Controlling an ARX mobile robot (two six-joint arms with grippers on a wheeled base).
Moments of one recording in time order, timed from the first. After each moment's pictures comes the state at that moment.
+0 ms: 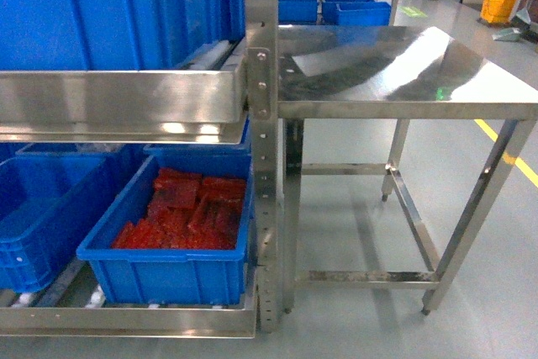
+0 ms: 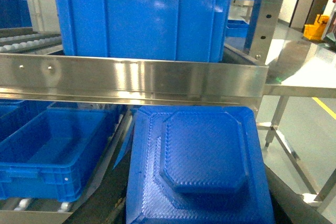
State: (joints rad) left arm 0.00 0.01 0.01 -0.01 0.00 -0.01; right arm 0.00 0.00 0.01 0.00 0.00 0.01
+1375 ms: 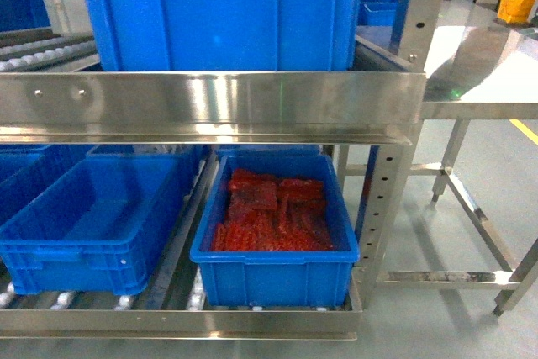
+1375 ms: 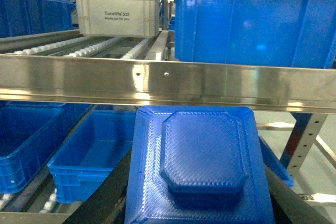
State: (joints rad) left arm 0.00 0.01 0.01 -0.01 0.00 -0.01; right arm 0.00 0.00 0.01 -0.01 0.00 0.01
